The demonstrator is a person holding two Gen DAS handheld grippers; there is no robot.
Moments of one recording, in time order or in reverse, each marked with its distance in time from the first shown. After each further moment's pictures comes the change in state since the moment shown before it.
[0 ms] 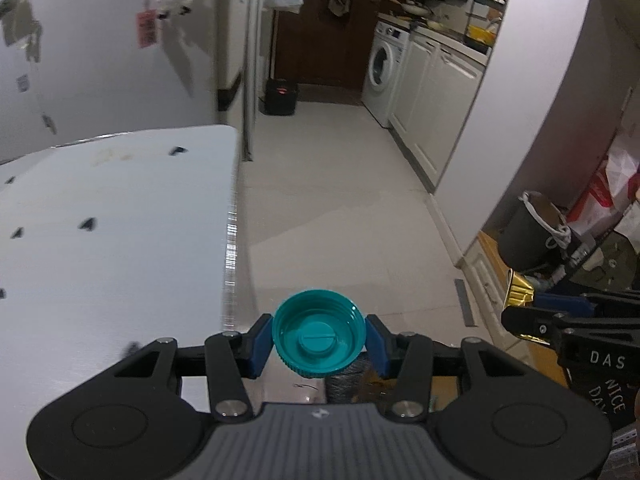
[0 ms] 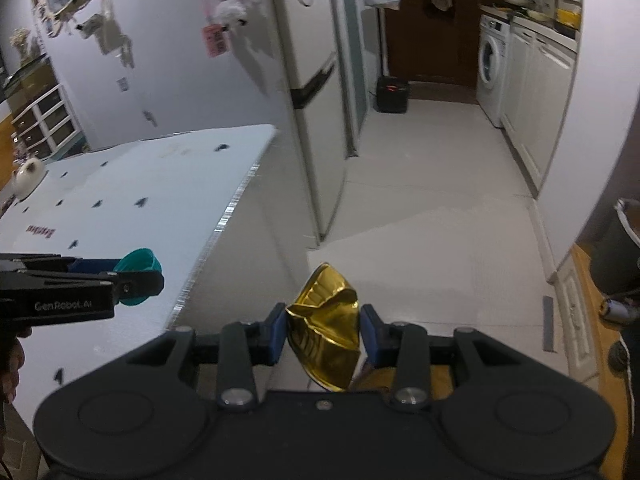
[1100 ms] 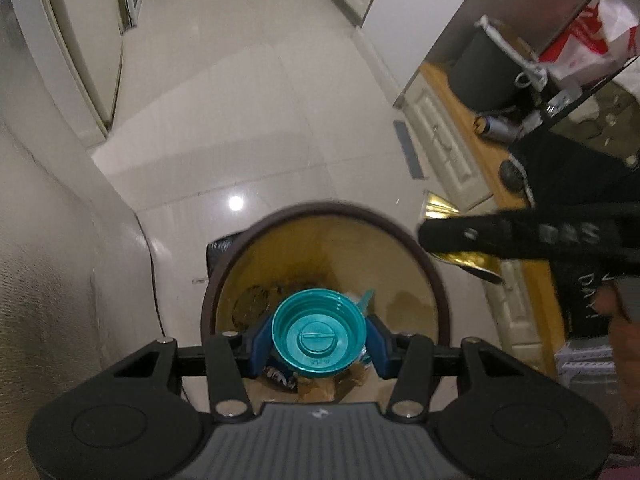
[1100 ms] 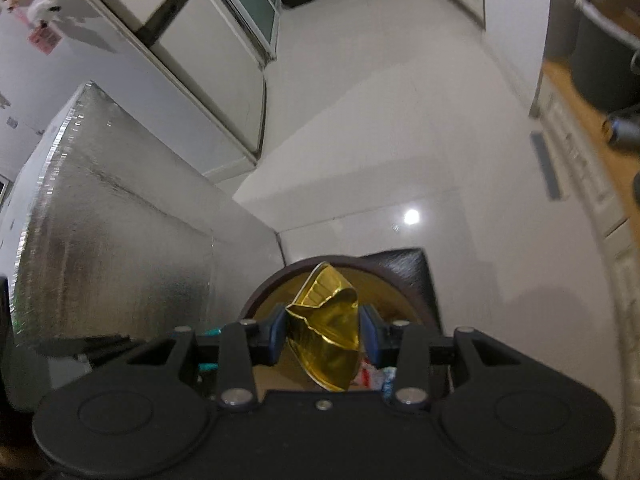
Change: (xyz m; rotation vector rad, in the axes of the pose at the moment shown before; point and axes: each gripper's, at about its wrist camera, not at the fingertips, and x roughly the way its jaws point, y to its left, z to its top) left arm 0.265 -0.130 -0.080 0.141 0.463 -0.173; right arm 0.172 -0.208 -0.088 0.387 0.296 0.045
